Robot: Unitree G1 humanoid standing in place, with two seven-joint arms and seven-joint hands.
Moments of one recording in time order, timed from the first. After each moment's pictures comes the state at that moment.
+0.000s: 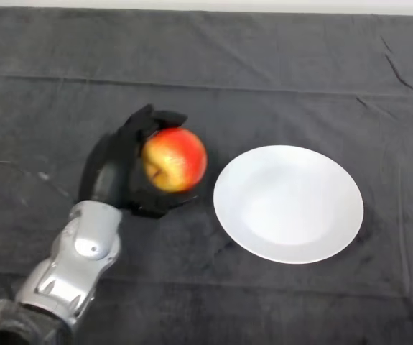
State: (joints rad) left arm -0.47 0.31 -0.32 0.52 0.16 -0.23 0.28; right arm -0.57 -0.53 -0.98 1.21 0.92 0.20 0.42
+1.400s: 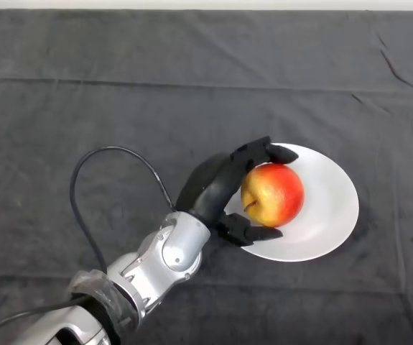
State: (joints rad) left arm -0.70 0.16 -0.78 0.84 0.04 -0.42 0.36; right arm -0.57 -0.53 -0.98 1.21 0.92 0.21 0.42
